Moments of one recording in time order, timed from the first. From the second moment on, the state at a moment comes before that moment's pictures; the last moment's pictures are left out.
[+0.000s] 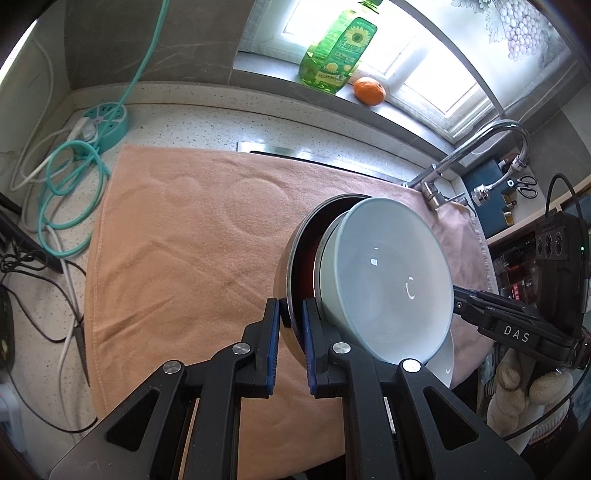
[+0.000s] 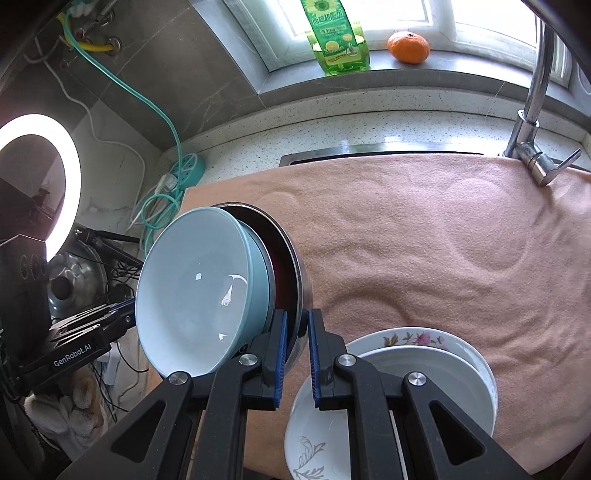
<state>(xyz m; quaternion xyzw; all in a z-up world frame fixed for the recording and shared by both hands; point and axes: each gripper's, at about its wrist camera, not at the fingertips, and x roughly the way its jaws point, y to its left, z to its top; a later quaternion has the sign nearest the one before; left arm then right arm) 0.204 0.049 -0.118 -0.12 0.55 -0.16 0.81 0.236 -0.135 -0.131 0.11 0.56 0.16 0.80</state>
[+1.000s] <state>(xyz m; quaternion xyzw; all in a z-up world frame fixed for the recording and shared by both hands) 0.138 -0.060 -0.129 -0.14 0.57 -0.16 0.79 0.161 -0.254 -0.131 0.10 0.57 0.16 0.80</state>
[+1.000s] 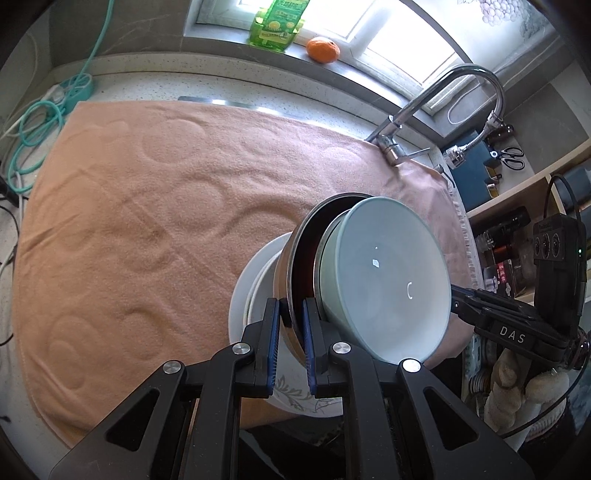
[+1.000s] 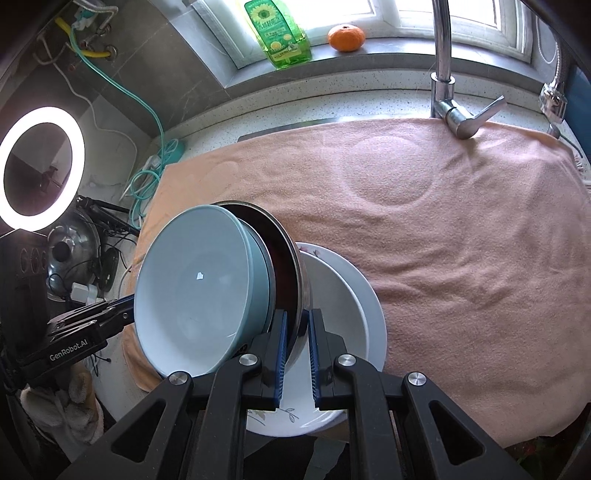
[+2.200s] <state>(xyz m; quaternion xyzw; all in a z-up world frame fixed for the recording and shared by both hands) 0.131 -0.076 -0.143 -0.13 0.59 -0.15 0.78 0.146 -0.269 -0.156 0.10 0.59 0.17 0.78</state>
